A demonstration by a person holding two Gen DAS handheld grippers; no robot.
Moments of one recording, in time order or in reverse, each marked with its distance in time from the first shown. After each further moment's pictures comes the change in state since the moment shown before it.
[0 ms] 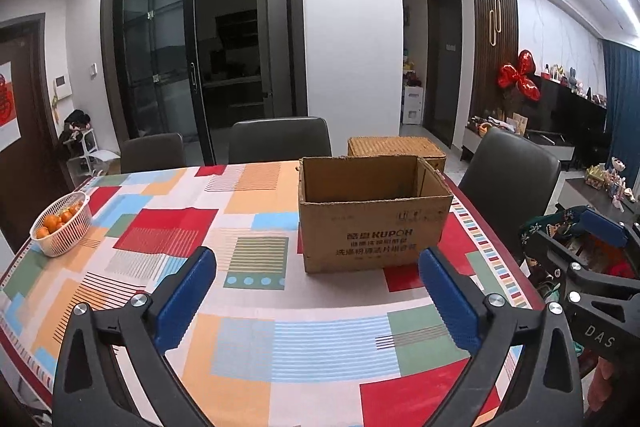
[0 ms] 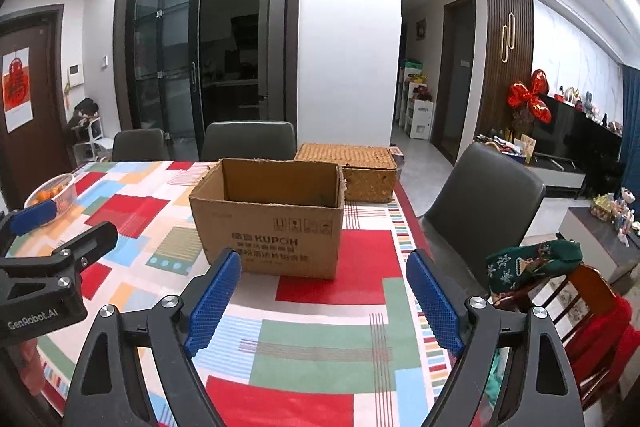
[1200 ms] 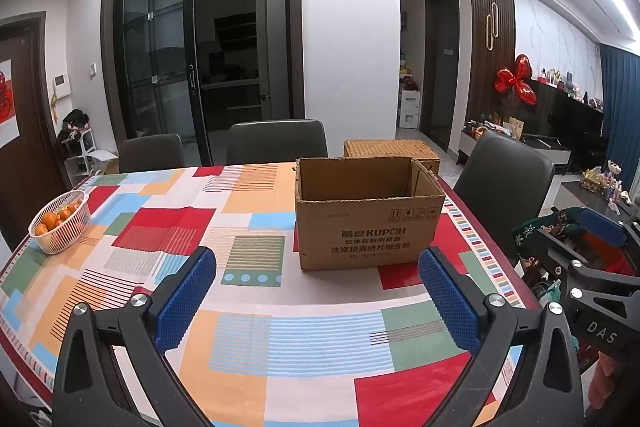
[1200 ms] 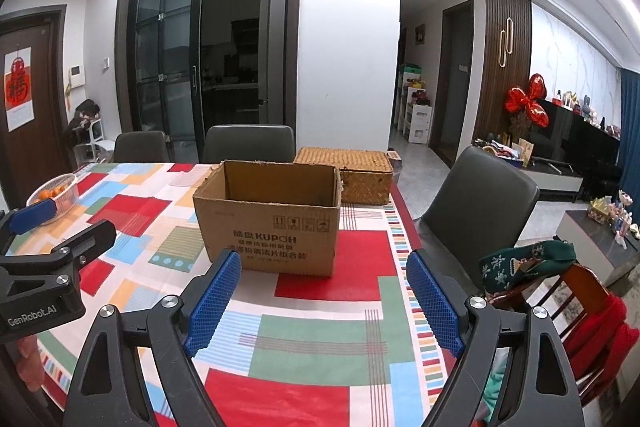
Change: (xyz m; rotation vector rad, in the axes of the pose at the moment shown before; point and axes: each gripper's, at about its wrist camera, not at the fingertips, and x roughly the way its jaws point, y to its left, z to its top) left arm -0.007 -0.002 -0.009 -0.006 -0.013 -0.014; right arm -0.020 -0.001 -0.001 -0.006 -0.015 -0.008
